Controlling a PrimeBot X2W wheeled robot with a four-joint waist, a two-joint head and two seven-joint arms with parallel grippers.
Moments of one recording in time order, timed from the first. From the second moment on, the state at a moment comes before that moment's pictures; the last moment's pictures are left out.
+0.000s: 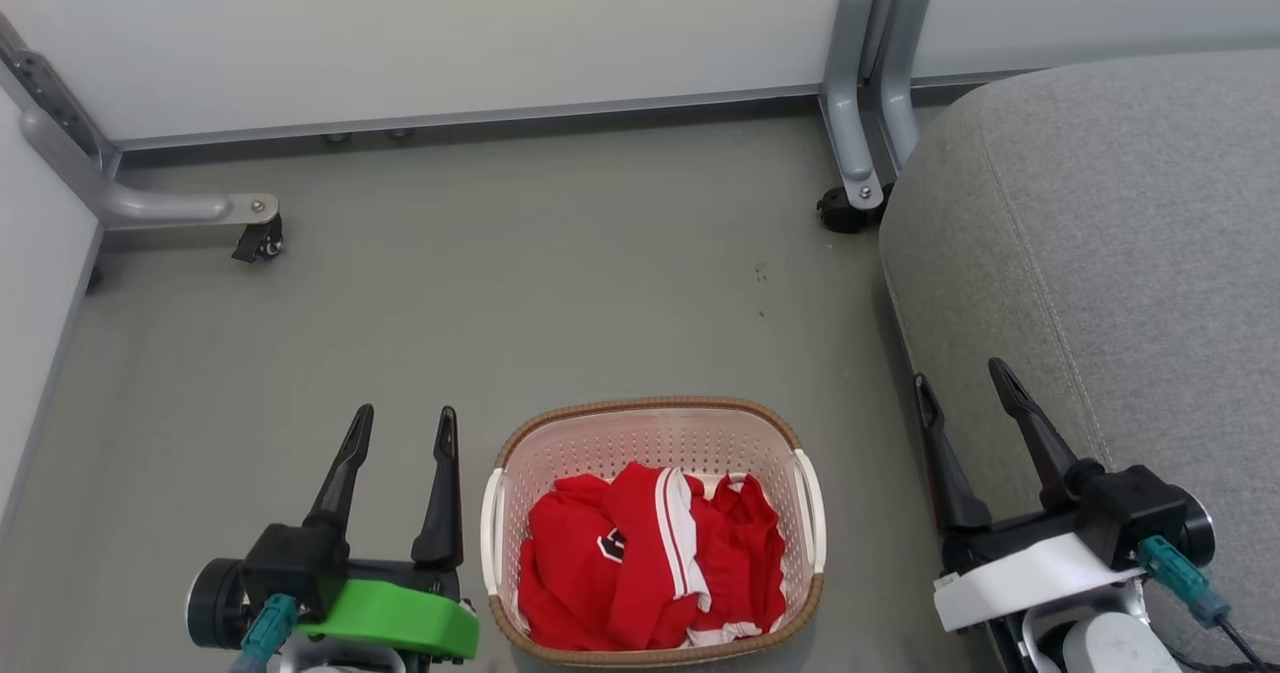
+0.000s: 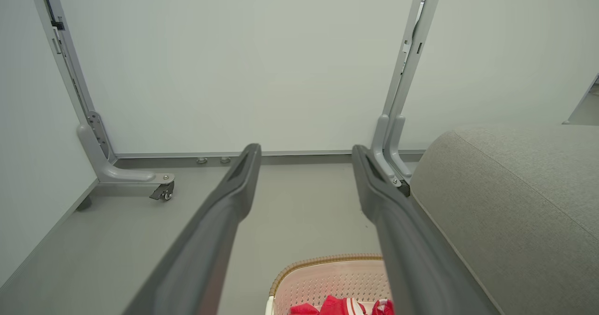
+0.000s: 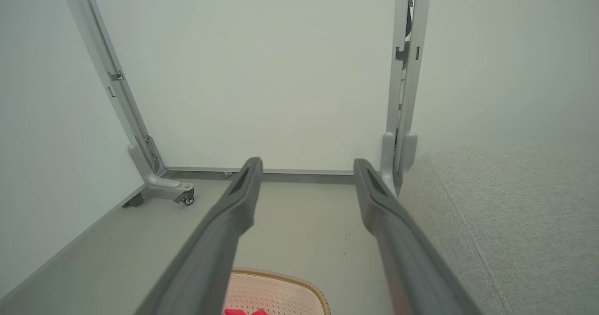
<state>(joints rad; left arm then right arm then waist) -0.01 0.05 -0.16 0.13 -0.20 -0.08 -0.26 0.01 -0.09 0.12 0.04 0.15 0.13 -0.26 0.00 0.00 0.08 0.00</state>
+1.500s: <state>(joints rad) -0.79 0.07 -0.65 1.10 -0.15 -0.13 -0.22 -0.37 -0.06 0.11 -0.12 0.13 0.13 -0.26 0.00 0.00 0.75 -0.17</state>
